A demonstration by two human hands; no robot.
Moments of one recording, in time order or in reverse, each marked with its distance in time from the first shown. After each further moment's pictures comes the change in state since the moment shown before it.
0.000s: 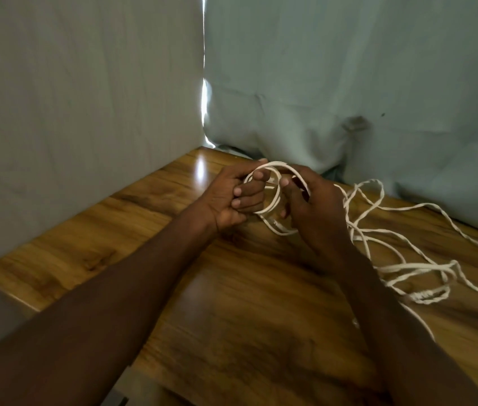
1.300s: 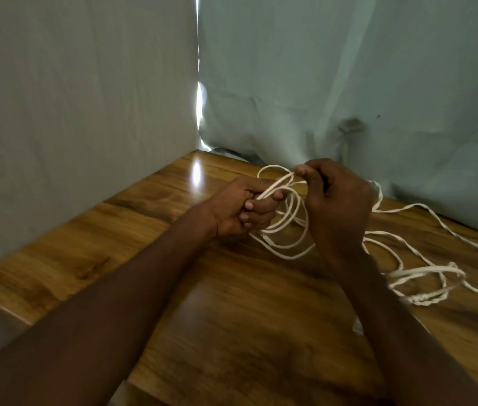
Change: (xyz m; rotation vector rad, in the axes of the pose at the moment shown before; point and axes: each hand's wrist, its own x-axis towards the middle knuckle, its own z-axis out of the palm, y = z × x) left_hand 0.002 -0.007 0.012 0.246 -0.115 -0.139; right_hand 0.007 -0.001 -0.016 -0.214 0.347 -0.112
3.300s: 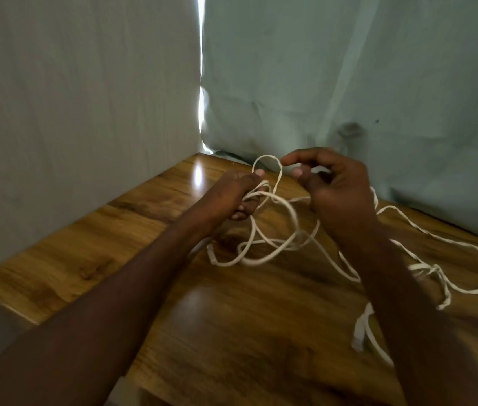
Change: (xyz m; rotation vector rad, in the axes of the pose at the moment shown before) left_hand -0.019 0.010 0.009 0.503 0.518 0.269; right_hand 0.021 -0.025 -0.021 0.419 -0.330 0.171
